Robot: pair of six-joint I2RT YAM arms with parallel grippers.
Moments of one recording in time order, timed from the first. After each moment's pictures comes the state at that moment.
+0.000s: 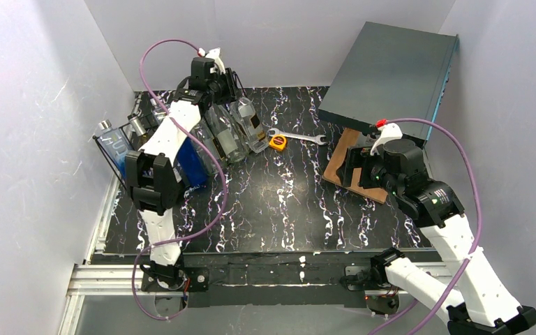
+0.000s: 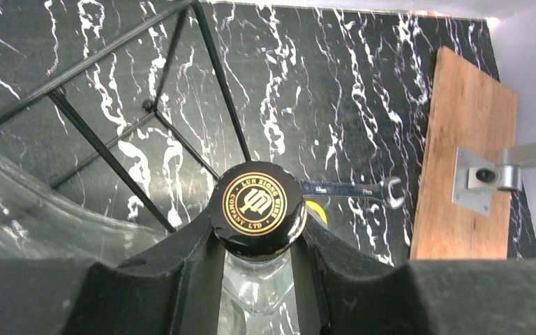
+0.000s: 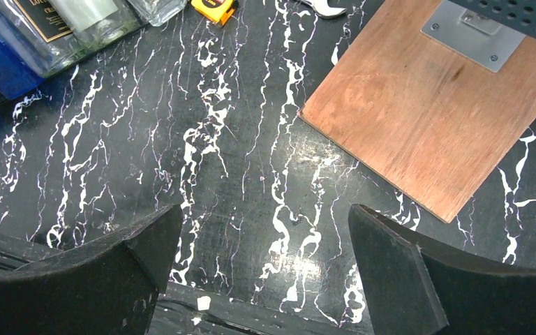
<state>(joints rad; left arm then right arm) -0.25 1.94 1.82 -0.40 0.18 -0.37 0.49 0.81 1.10 -0.85 0.08 0.31</state>
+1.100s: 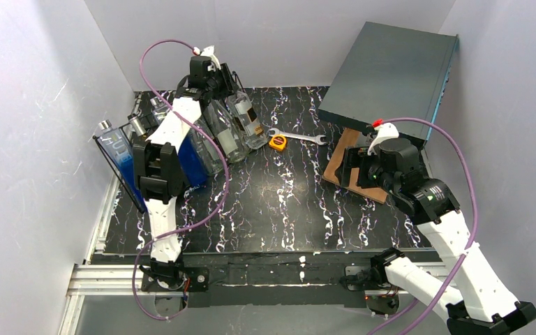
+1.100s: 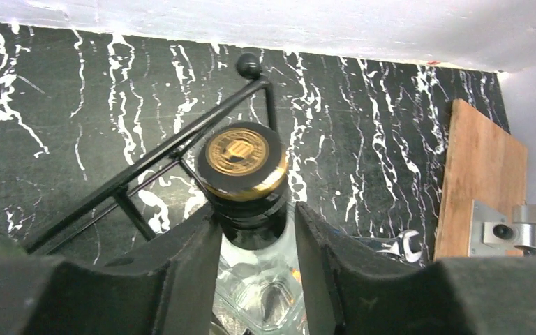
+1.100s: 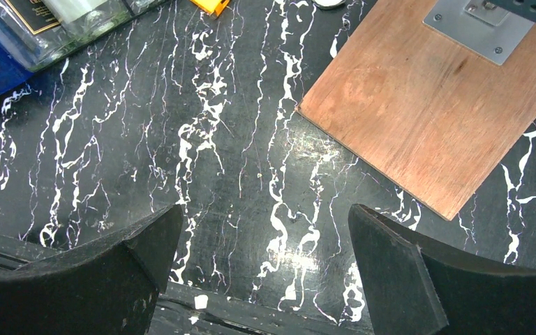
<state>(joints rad) -0.21 2.11 1.93 -0.28 0.17 -0.41 0.49 0.83 1.08 -0.84 0.08 0.31</state>
